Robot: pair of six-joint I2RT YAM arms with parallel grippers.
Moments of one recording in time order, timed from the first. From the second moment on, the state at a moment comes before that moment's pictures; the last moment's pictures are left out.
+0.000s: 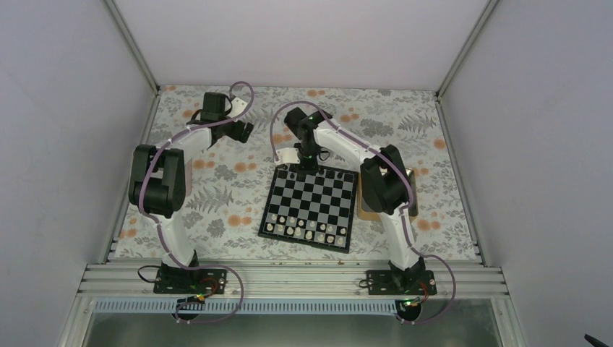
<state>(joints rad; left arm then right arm) -0.15 1.90 1.29 -0.14 0.17 0.33 0.67 2.20 1.88 -1.17 -0.17 -1.02</state>
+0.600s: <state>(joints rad) -0.15 1.90 1.29 -0.13 0.19 0.33 0.67 2.23 1.91 -1.17 -0.17 -1.03</state>
